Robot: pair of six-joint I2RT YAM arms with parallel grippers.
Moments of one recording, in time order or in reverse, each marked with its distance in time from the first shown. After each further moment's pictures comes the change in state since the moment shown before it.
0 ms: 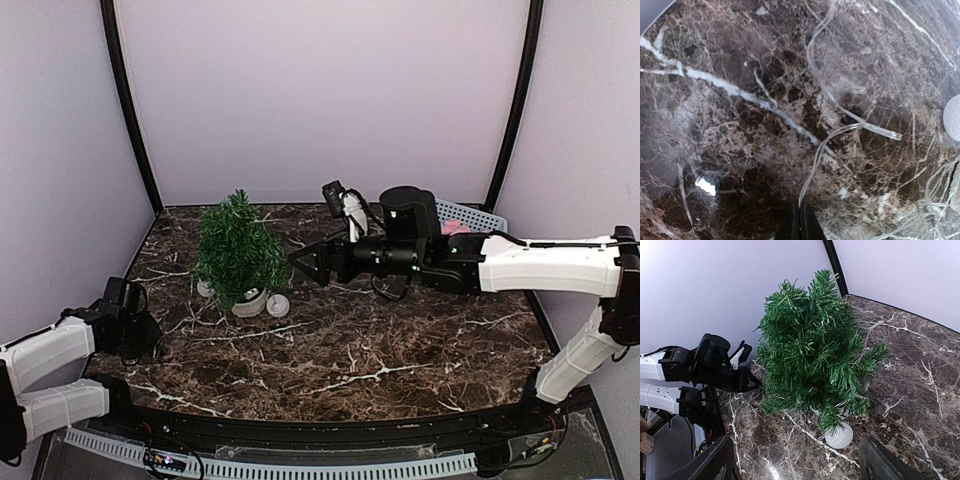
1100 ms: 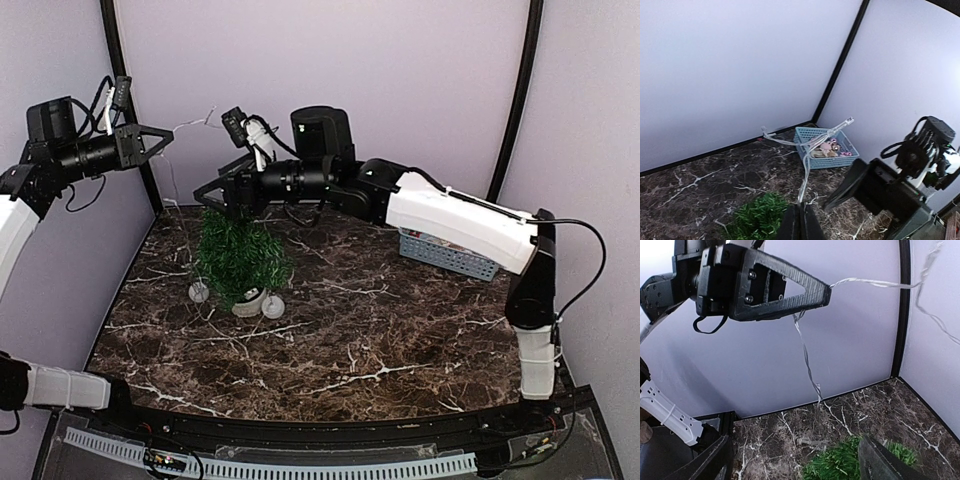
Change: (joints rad) left arm 0.011 0.237 1.190 -0.078 0.851 0.576; right arm 0.035 0.536 0.995 -0.281 -0.204 -0.256
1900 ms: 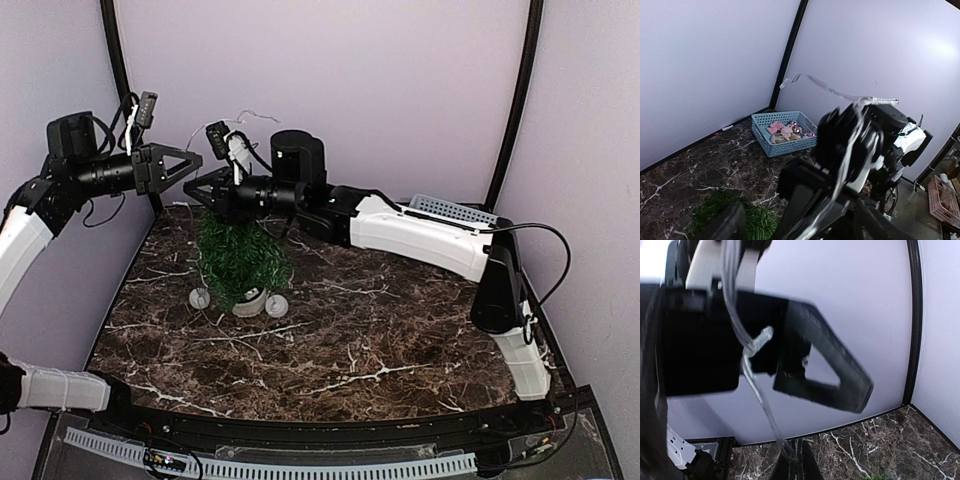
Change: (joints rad) left arm -0.130 -0.002 -0.116 0.104 0.171 0.049; right arm 0.017 0.204 0.096 0.282 -0.029 0.049
